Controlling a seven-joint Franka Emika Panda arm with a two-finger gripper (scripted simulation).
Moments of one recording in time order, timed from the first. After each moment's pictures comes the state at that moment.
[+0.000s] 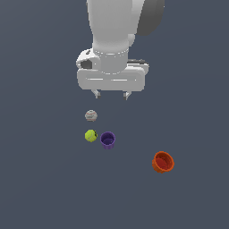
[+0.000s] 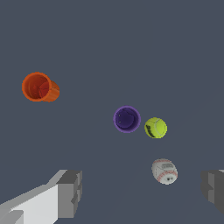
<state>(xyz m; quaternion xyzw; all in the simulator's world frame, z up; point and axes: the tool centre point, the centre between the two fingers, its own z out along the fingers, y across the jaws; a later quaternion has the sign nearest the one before) 0.000 -0.009 0.327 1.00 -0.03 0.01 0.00</state>
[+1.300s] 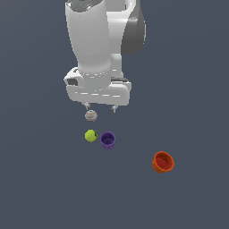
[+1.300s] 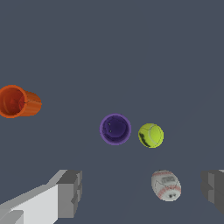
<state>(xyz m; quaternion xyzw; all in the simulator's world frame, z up) 0.016 -0.050 0.282 1.00 -0.08 0.02 -0.01</state>
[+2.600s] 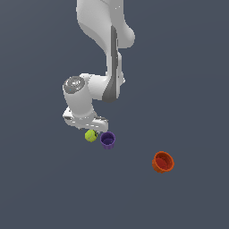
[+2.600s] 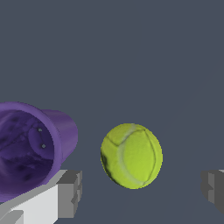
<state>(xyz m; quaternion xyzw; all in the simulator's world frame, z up) -0.004 -0.129 0.092 0.99 -0.11 0.00 0.00</state>
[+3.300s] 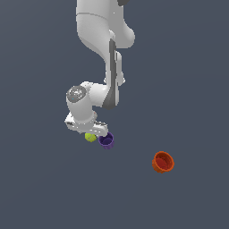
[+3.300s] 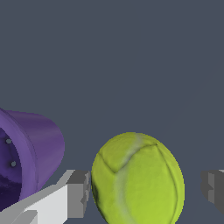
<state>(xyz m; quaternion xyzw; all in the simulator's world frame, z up) -0.002 -0.133 0.054 0.99 -0.11 0.01 0.00</state>
